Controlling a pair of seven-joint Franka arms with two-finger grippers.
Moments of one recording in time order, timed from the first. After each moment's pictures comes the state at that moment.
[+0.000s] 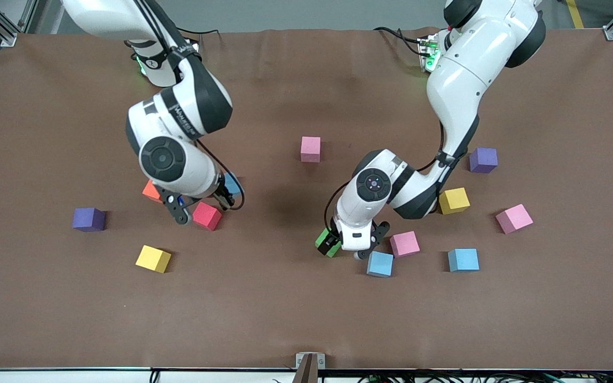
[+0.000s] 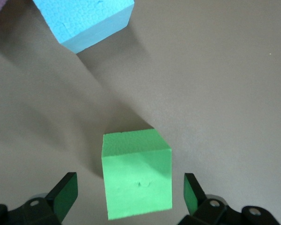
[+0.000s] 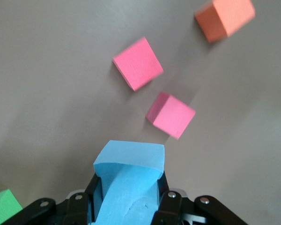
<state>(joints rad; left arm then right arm) -0.35 0.91 -0.35 -1.31 0.25 2.37 -1.56 0.47 0.42 0.02 -1.59 0.12 1.83 1.52</state>
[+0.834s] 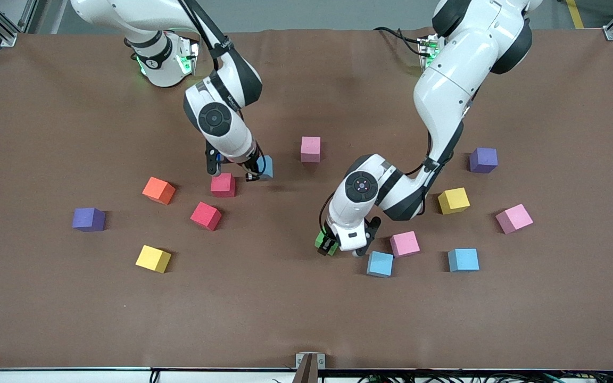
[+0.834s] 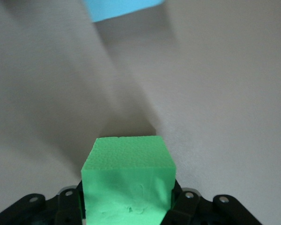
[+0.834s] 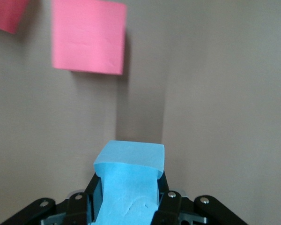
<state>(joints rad) -0.40 0.95 -0.30 -1.31 0.25 2.41 -1.83 0.61 0.33 0.06 -2.08 0.18 2.34 2.03</state>
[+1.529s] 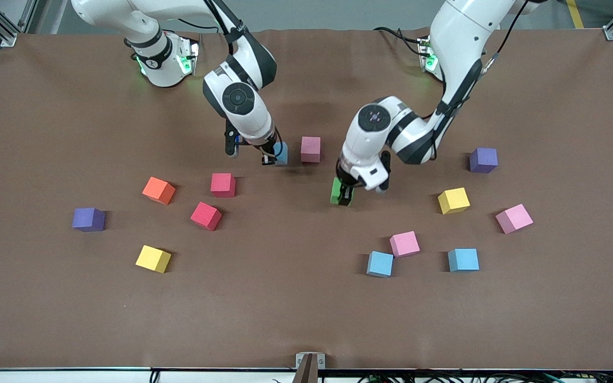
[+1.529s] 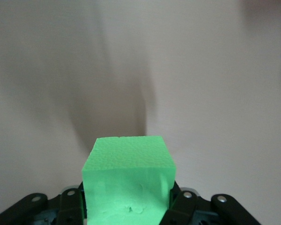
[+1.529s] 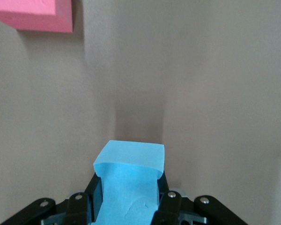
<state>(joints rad) -0.40 0.47 -0.30 -2.10 0.25 2.73 -2.32 0.70 0.32 0.09 -2.12 0.19 2.41 2.19</state>
